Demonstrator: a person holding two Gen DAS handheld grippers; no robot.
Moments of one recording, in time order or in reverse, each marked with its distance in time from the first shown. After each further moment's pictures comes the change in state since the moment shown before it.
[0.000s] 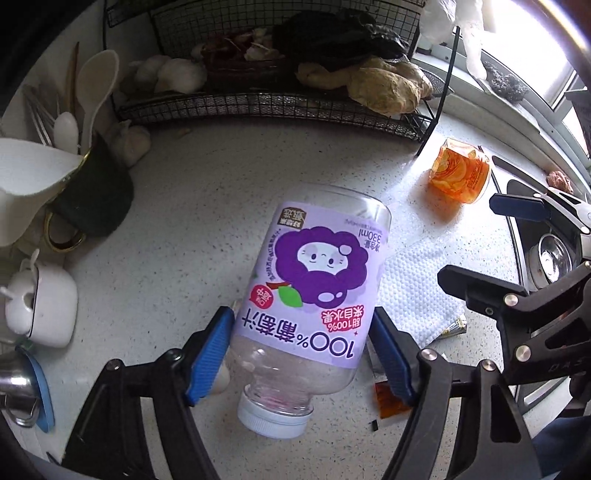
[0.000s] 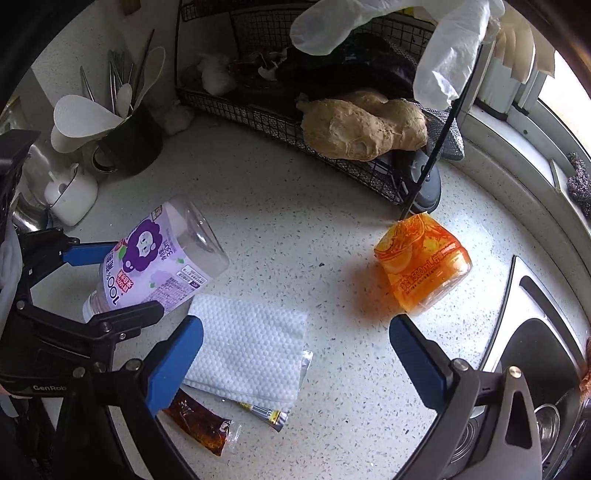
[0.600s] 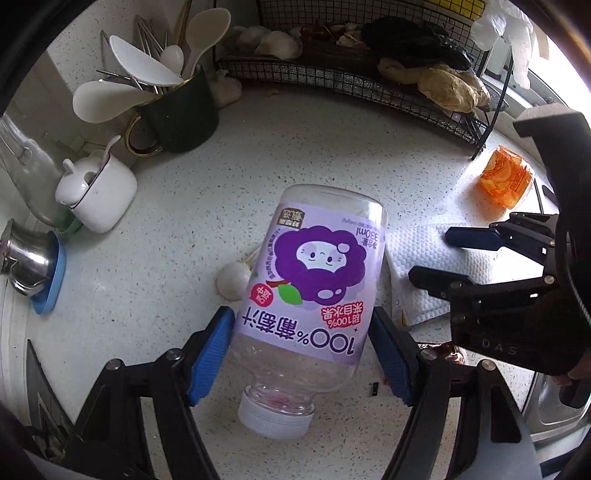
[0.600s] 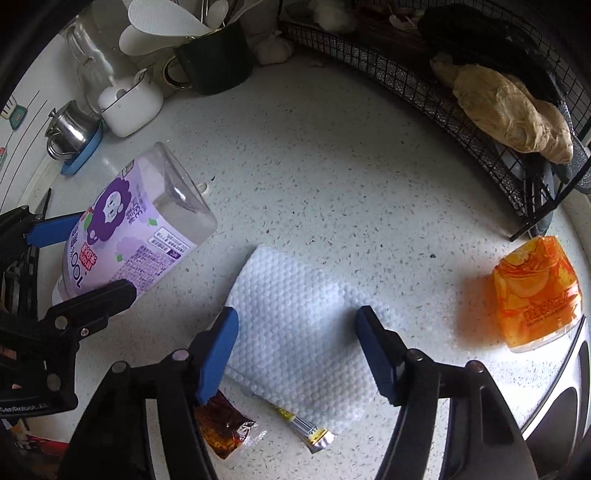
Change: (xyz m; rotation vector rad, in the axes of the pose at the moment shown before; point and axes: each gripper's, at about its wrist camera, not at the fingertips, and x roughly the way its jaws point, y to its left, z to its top) left arm -0.009 -0.011 -0.054 -0.272 -0.013 0.191; right arm 0.049 0.037 -0.010 -0.292 0.101 0.184
